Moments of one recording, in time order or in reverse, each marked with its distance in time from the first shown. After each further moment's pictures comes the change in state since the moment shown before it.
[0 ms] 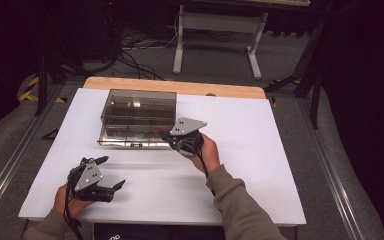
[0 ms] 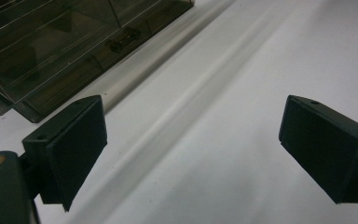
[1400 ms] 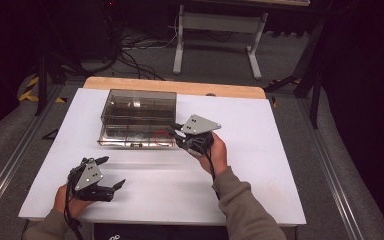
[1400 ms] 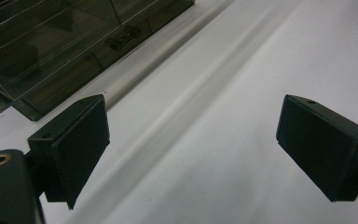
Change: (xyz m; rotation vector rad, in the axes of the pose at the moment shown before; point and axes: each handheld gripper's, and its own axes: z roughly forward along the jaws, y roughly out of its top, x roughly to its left) left arm 0.000 -0.001 0.001 0.003 -0.006 -0.012; right arm 0.000 0.008 -0.036 -0.082 -0.140 0.024
